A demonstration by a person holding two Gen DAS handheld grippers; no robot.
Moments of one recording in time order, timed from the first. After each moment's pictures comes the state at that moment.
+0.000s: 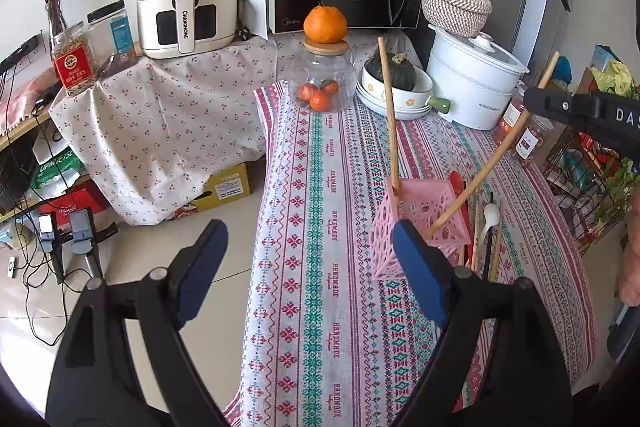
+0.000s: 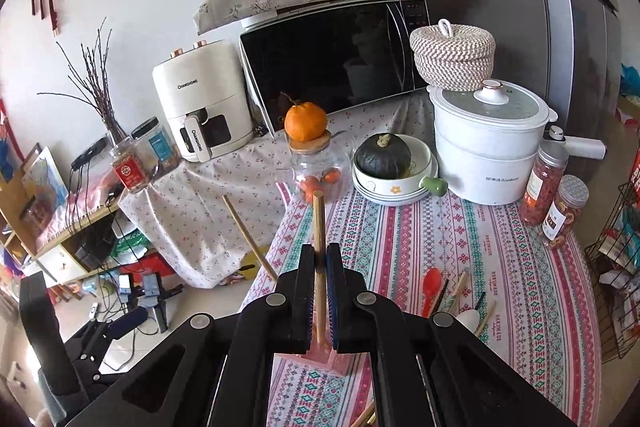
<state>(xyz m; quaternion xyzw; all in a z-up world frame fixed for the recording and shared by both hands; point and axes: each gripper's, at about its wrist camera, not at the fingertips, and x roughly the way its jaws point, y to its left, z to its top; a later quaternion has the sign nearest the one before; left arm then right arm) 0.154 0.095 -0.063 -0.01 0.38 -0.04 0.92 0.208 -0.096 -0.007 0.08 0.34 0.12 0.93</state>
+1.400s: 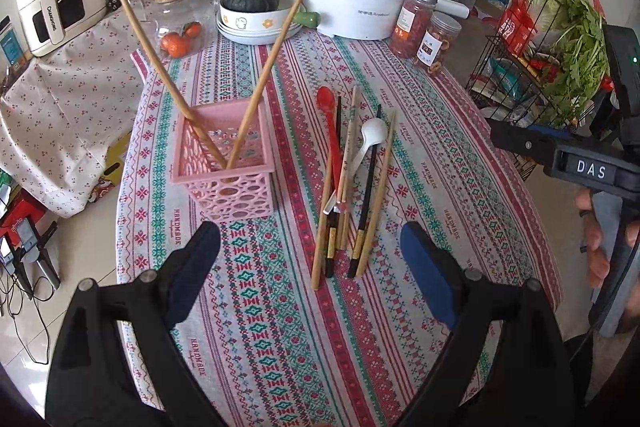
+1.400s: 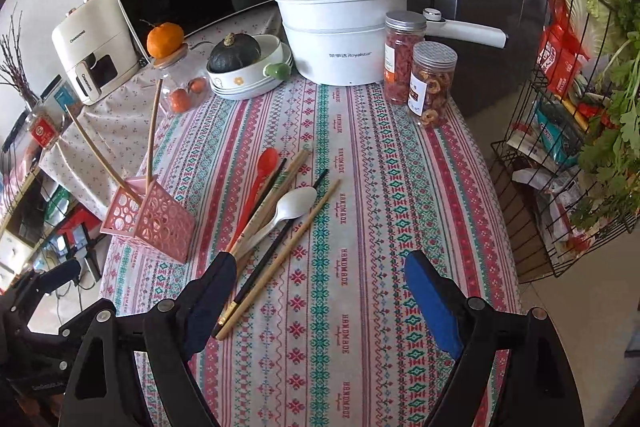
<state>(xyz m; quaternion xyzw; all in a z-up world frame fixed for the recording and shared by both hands) 0.135 -0.044 -0.080 0.05 0.48 -0.18 0.86 0.152 -0.254 -0.081 0.08 0.47 -0.01 0.88</state>
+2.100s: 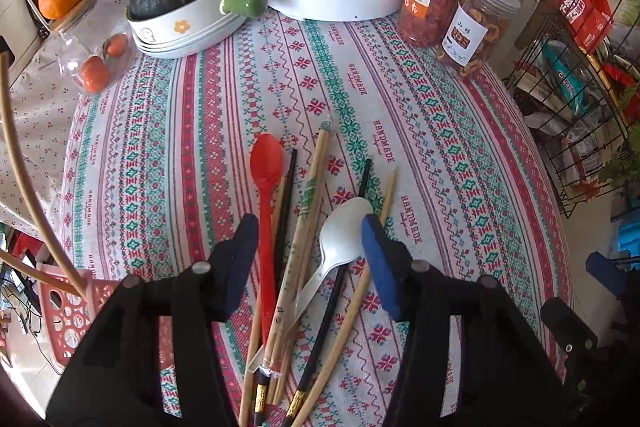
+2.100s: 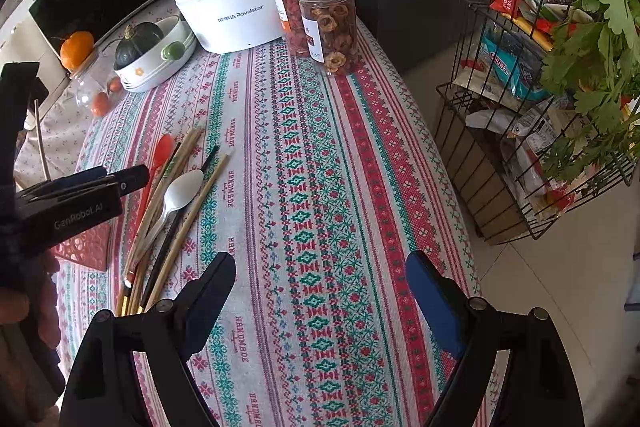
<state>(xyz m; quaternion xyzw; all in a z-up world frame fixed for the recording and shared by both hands) 0.272 -0.168 -0.142 0.09 0.54 -0.13 0.82 0.170 -0.337 -0.138 0.12 0.53 -0.07 0.84</state>
